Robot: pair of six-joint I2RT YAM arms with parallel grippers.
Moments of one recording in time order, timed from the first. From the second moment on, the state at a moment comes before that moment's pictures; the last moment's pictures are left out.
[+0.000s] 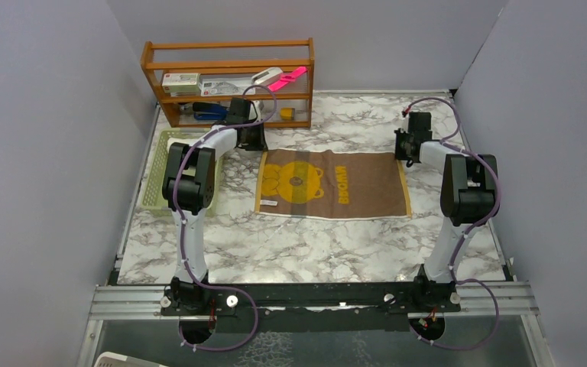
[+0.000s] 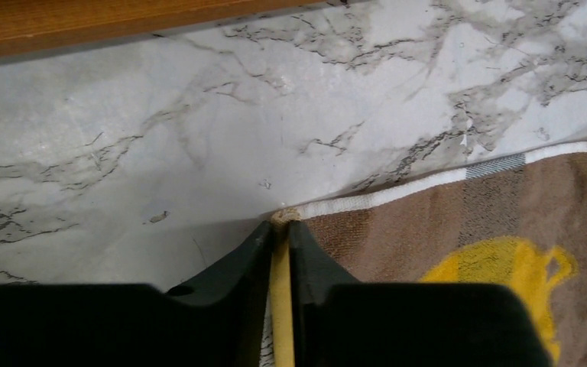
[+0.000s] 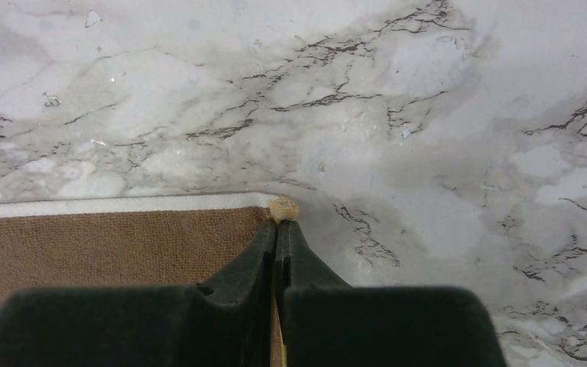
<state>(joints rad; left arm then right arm) -0.20 2.18 1.59 -0.29 0.28 -0.24 -0.01 1.96 1.21 -0.07 0.01 0.02</state>
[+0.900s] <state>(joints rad) -0.15 2.06 1.54 -0.24 0.17 -0.13 -0.01 1.67 1.06 0.03 -0.03 0.22</state>
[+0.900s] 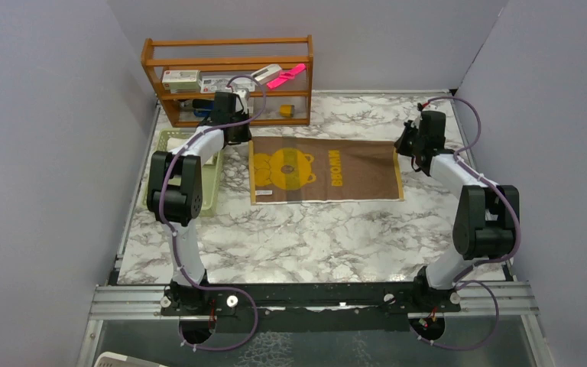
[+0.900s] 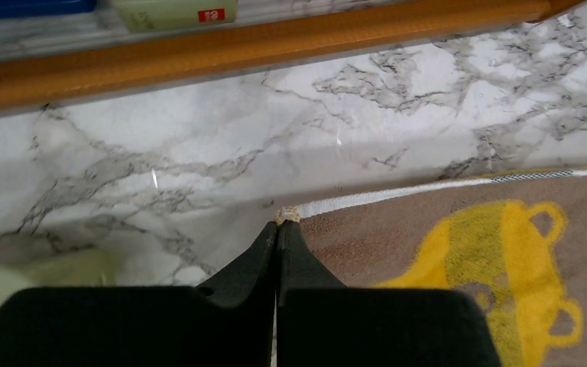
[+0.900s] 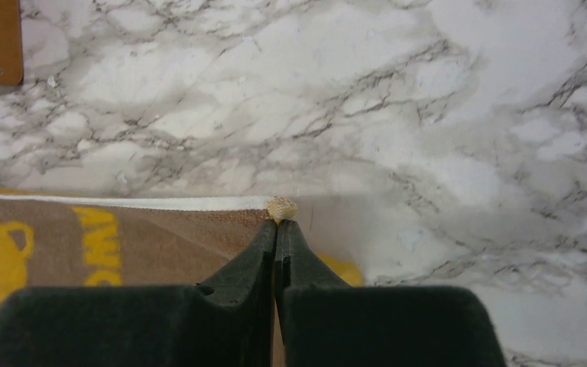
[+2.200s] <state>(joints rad) -0.27 1.45 0.81 -0.09 0.12 -0.24 0.00 1.19 0.69 -0.11 0.18 0.36</state>
